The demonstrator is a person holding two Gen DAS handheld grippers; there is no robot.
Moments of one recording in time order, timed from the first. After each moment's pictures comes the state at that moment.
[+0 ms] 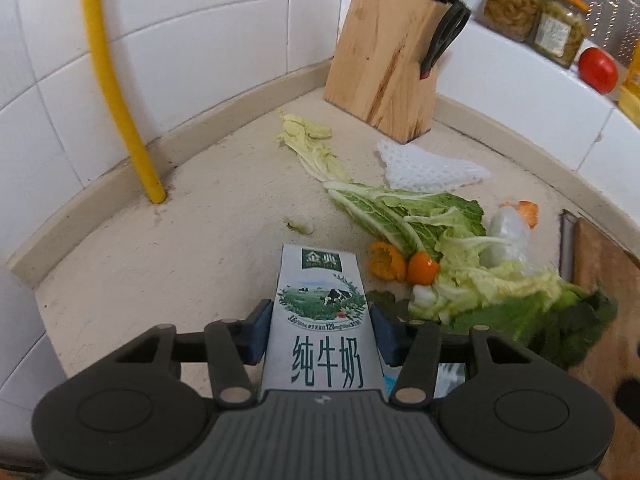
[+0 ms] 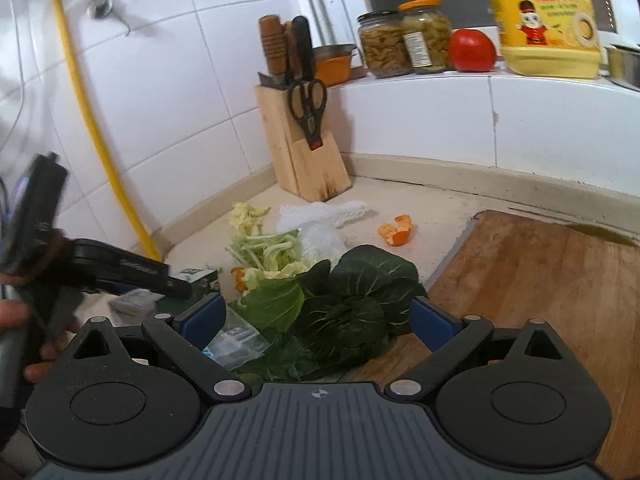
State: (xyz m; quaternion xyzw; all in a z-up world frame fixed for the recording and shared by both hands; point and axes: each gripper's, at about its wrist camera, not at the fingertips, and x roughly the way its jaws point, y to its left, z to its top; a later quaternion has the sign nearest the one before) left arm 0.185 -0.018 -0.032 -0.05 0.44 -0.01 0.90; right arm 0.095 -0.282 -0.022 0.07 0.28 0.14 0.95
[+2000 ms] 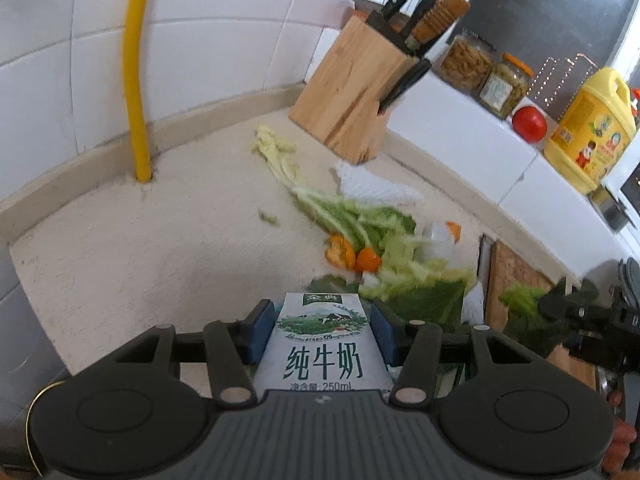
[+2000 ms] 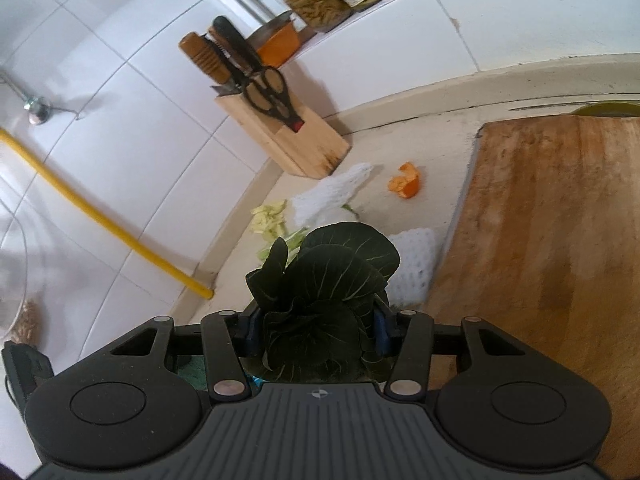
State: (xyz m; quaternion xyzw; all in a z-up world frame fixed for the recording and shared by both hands) left arm 0.129 0.032 -0.023 -0.16 0.40 -0.11 0.90; right arm 0.123 -0.321 -0.016 0.28 0.37 0.17 0.87
